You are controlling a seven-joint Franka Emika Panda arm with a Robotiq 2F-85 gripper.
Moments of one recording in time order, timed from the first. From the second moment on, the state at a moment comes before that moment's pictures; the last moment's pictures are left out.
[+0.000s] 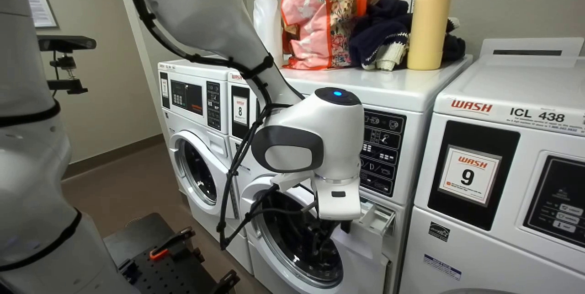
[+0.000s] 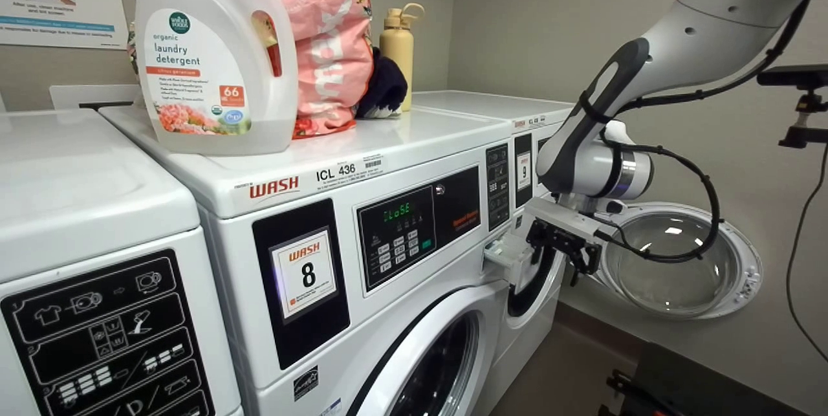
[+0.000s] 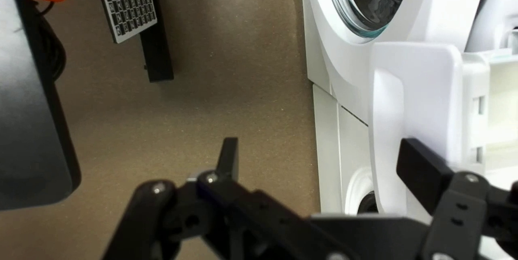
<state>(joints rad) -0.30 0.18 -0.30 -2.54 0.33 2.73 0.78</state>
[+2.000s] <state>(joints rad) -0.22 0.27 -0.43 -2.47 0.29 2.82 0.76</state>
